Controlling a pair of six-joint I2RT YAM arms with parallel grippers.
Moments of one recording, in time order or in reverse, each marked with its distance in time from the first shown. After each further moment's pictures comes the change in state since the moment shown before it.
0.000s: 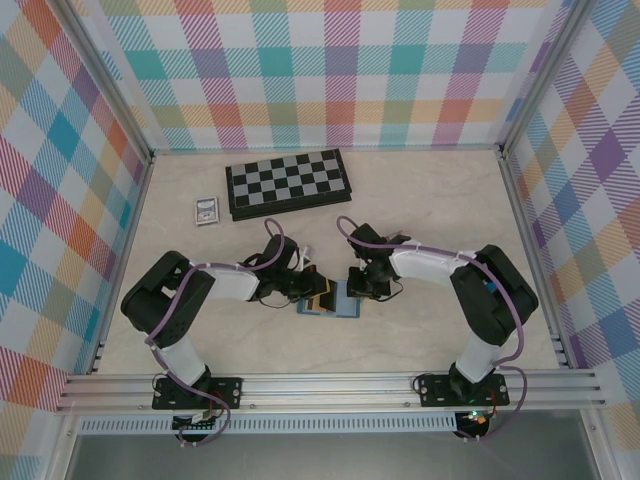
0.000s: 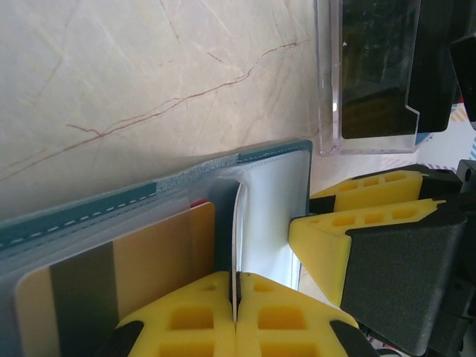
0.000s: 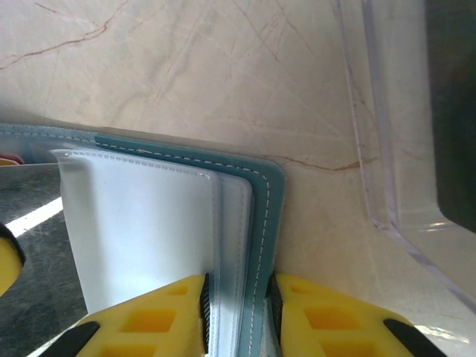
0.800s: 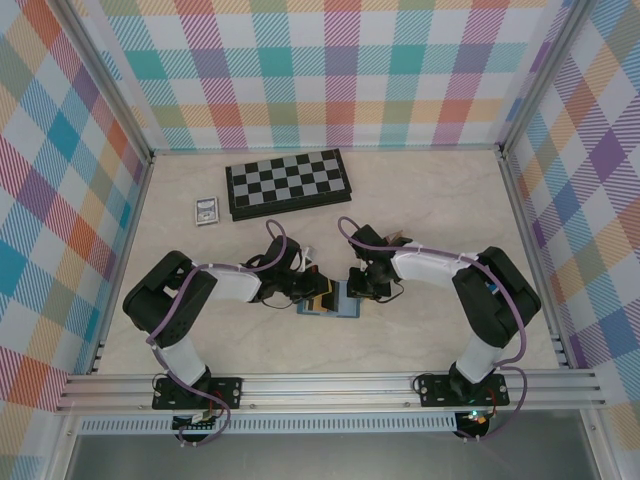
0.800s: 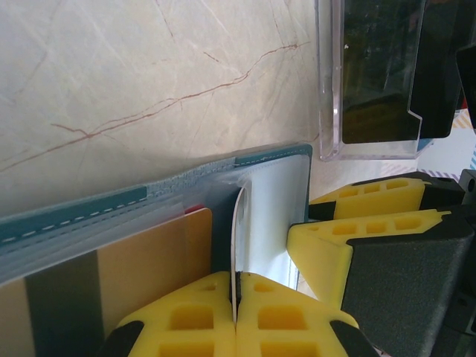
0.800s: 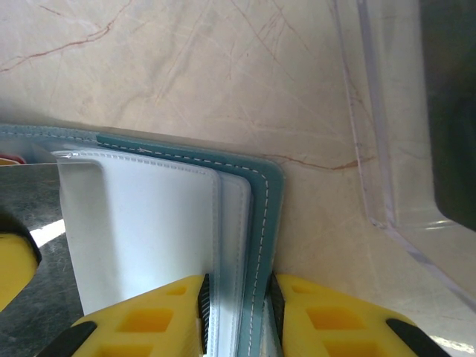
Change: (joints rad) left arm -0.019 0.005 0.001 0.011 -0.031 -0.027; right arm 0.001 -0.016 -0.023 0.027 0.007 0.003
